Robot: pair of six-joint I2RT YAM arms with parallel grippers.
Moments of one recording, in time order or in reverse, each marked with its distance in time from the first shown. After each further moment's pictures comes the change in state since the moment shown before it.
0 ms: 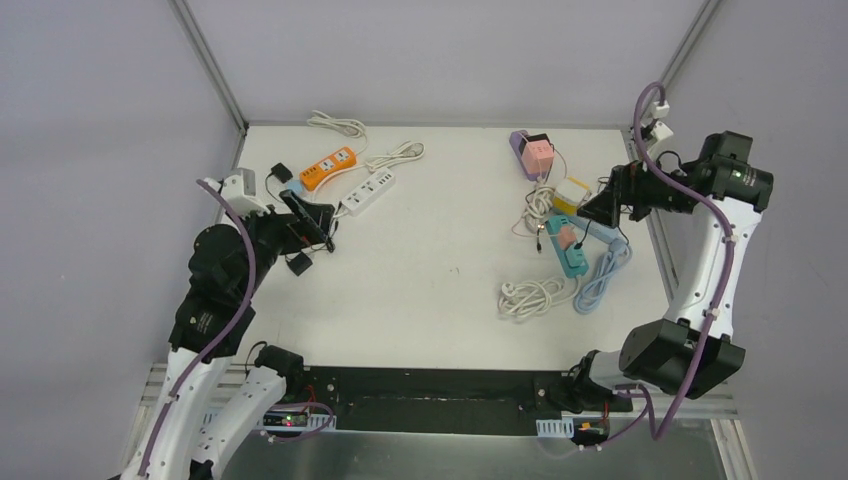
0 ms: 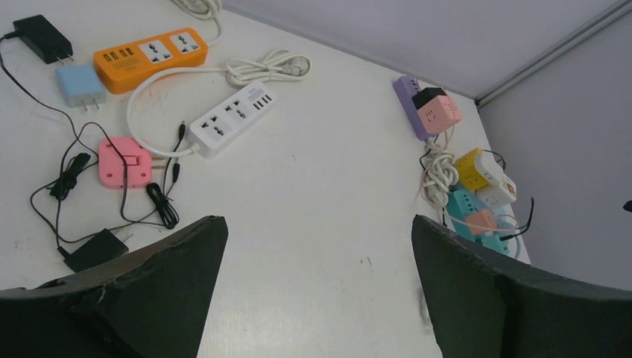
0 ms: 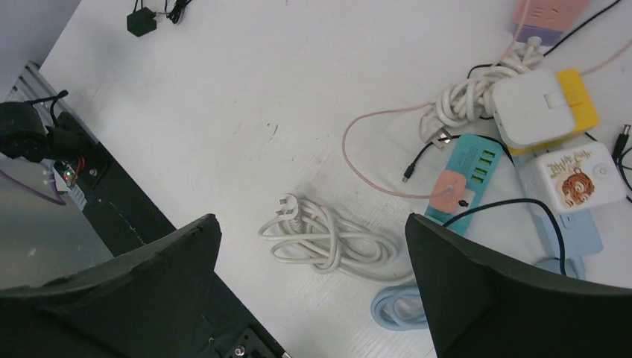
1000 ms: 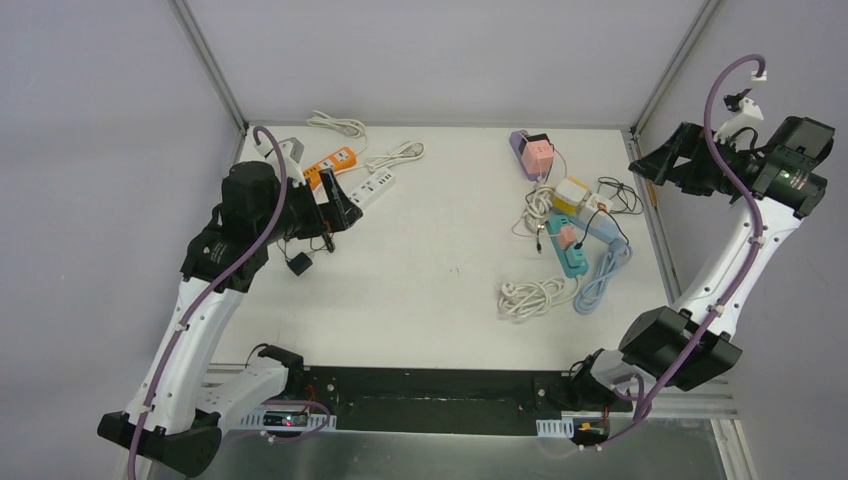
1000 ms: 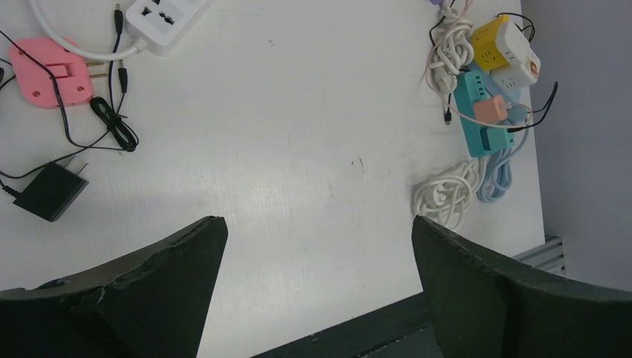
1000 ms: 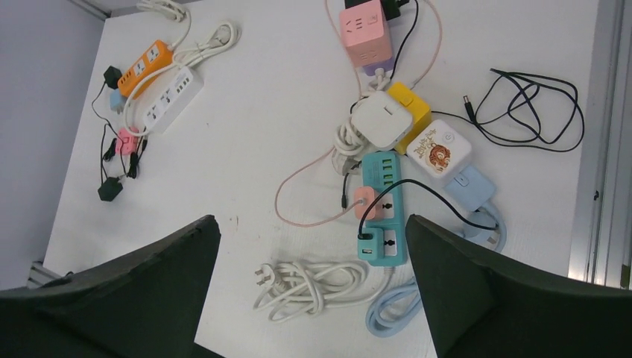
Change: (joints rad) left arm 0.000 0.345 0.289 -0.297 0.243 -0.006; right arm -0.246 0.060 0.163 0.206 0.083 0.463
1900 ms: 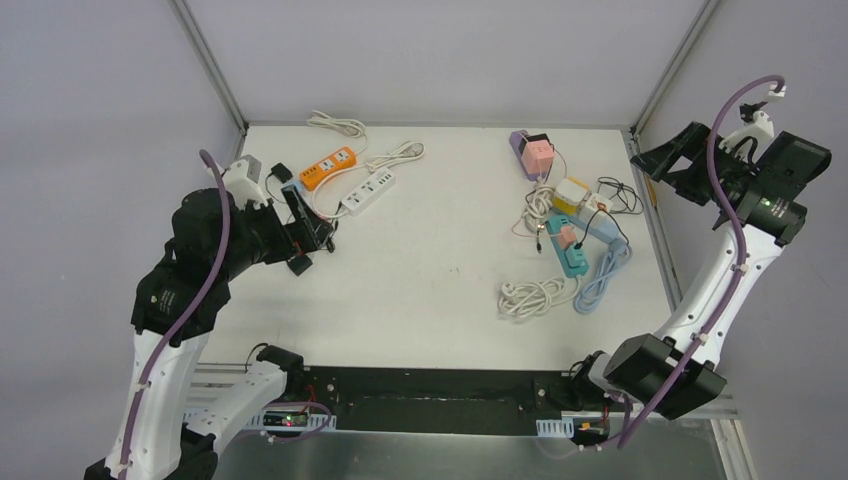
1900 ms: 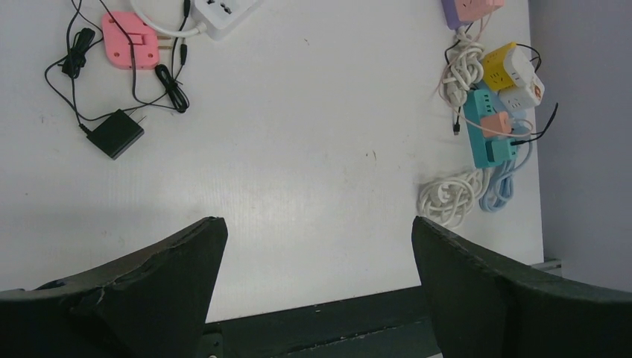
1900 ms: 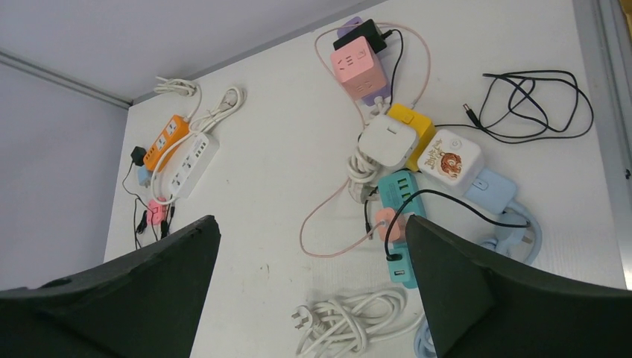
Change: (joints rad) left arm 0.000 -0.130 0.143 -0.277 -0.127 -0.028; right arm 0.000 -0.154 -0.217 0.317 0.068 0.382
